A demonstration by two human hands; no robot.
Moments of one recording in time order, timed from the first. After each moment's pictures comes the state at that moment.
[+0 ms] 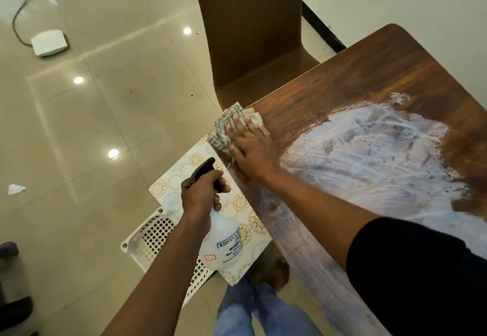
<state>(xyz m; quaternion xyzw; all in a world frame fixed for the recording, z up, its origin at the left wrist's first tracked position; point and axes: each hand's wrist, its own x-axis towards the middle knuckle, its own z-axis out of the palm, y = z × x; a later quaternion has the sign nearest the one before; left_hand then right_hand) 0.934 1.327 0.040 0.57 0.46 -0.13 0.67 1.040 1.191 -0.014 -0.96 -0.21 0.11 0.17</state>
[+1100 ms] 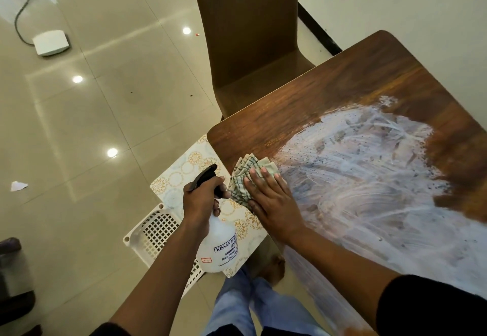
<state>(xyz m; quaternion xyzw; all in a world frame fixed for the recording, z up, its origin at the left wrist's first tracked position) 0.911 1.323 0.052 0.59 0.44 -0.15 0.66 0.906 1.115 -0.026 -0.95 -0.26 0.06 0.15</state>
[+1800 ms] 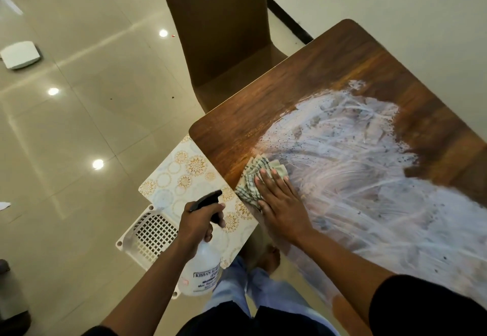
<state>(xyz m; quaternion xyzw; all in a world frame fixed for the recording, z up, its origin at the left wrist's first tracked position) 0.851 1.321 0.042 0.65 0.31 -0.26 0.64 0.859 1.069 -0.024 -0.97 -0.16 0.09 0.13</state>
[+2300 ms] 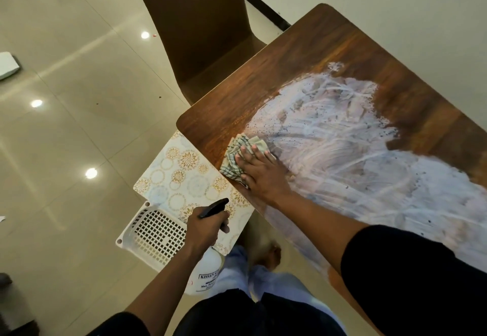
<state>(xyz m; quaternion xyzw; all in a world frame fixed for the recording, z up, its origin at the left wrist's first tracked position) 0.808 1.302 0.026 0.70 0.27 -0.29 0.59 0.896 1.094 0.002 -0.97 -0.16 0.14 0.13</state>
